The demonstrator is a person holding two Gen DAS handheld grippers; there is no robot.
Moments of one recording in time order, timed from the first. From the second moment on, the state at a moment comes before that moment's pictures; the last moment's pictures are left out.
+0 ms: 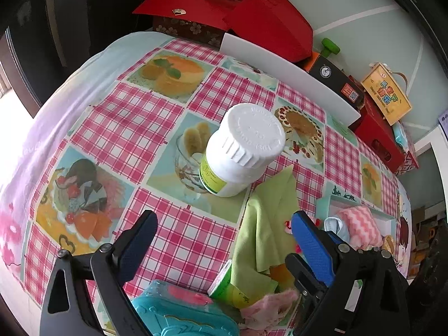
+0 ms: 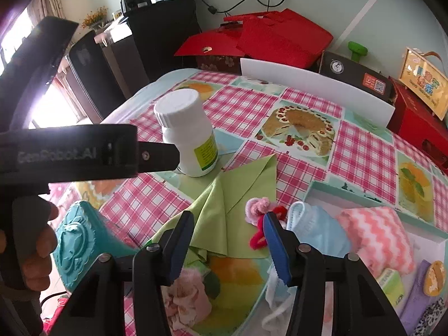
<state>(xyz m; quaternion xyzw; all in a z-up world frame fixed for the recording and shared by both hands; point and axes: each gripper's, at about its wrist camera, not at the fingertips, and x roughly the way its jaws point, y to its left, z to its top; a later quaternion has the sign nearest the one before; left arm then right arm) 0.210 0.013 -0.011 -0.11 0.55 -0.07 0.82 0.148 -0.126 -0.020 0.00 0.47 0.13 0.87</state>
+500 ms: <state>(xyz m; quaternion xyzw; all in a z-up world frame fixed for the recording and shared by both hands) 0.216 0.015 -0.017 -0.11 0.56 -0.07 0.82 0.175 -0.134 -0.038 -0.02 0.49 0.10 0.86</state>
